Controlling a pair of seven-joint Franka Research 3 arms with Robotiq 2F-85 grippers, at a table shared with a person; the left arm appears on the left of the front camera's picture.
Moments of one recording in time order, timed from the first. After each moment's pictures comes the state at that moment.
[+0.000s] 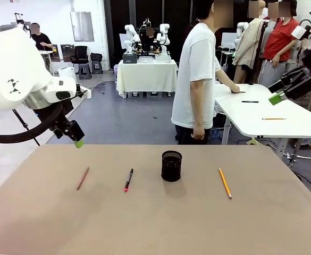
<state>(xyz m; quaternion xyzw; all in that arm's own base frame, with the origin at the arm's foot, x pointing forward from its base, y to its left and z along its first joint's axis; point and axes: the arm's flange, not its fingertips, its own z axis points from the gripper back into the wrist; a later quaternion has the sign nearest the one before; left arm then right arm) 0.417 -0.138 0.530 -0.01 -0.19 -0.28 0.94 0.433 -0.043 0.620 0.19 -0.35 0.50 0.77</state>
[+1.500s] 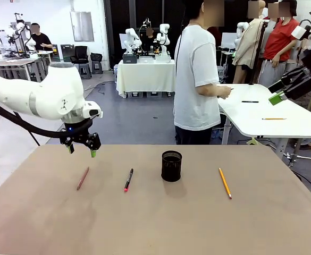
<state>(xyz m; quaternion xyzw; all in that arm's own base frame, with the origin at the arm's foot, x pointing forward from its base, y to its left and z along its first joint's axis) 0.560 -0.148 0.413 0.03 -0.08 -0.12 0.99 0.433 -0.043 0.620 0.19 -0.35 0.50 0.77</state>
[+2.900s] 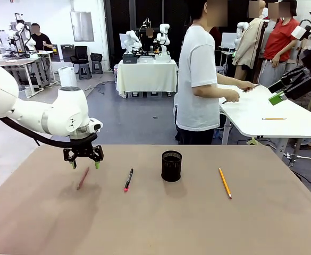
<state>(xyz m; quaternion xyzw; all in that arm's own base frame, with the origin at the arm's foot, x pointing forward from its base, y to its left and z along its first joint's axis) 0.595 -0.145 0.339 0.01 -0.06 0.00 1.00 0.433 -0.043 0.620 0.19 -0.35 0.50 0.77</state>
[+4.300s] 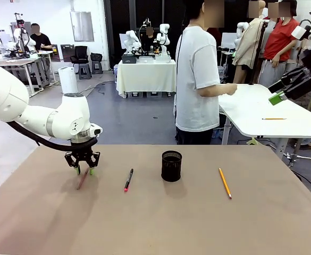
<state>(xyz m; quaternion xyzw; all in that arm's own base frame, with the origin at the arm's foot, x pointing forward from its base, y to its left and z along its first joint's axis) 0.618 -0.133 0.309 0.02 -0.03 0.01 1.00 0.433 -0.043 0.620 0.19 -0.35 0.50 0.77</state>
